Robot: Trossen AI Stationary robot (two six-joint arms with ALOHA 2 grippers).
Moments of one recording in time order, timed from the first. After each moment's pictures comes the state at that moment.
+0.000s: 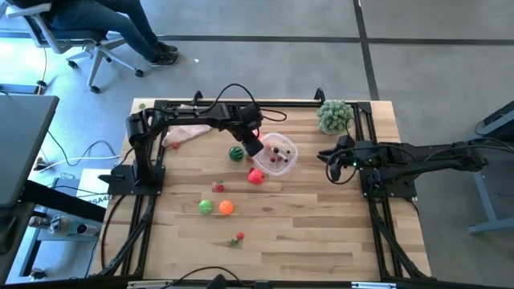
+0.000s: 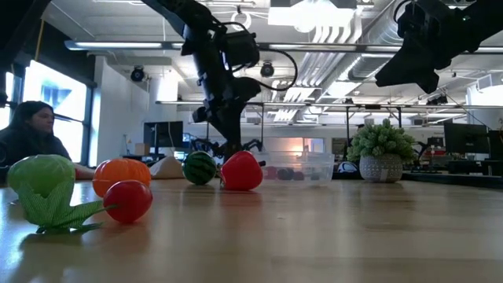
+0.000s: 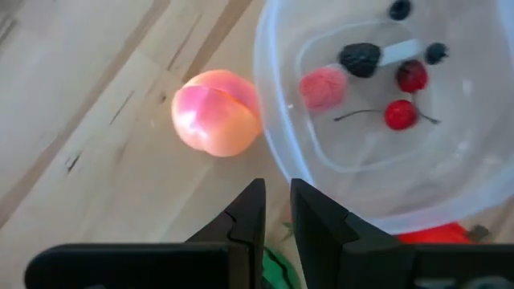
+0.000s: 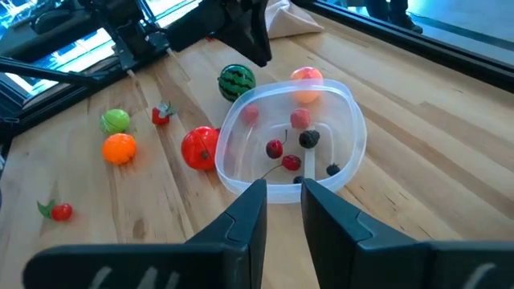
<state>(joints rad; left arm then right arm) 0.48 1.89 1.43 -0.72 0.02 -0.26 0.03 0.58 0.46 -0.37 0.31 0.50</state>
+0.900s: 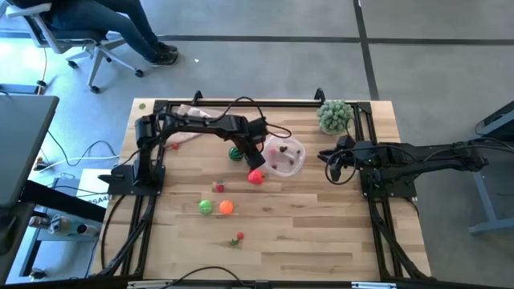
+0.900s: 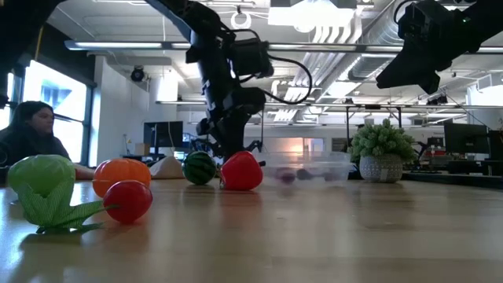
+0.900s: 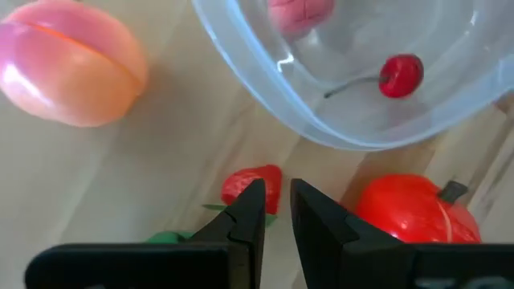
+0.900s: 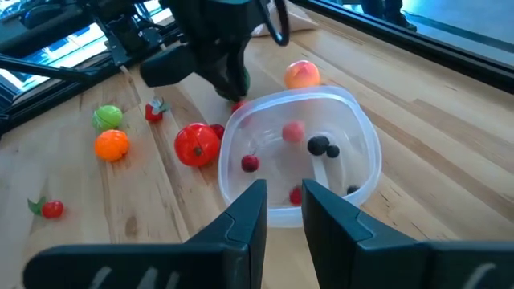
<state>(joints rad) 0.38 1.97 1.42 -0.73 0.09 -0.26 0.03 0.58 0.46 -0.39 0.32 0.49</state>
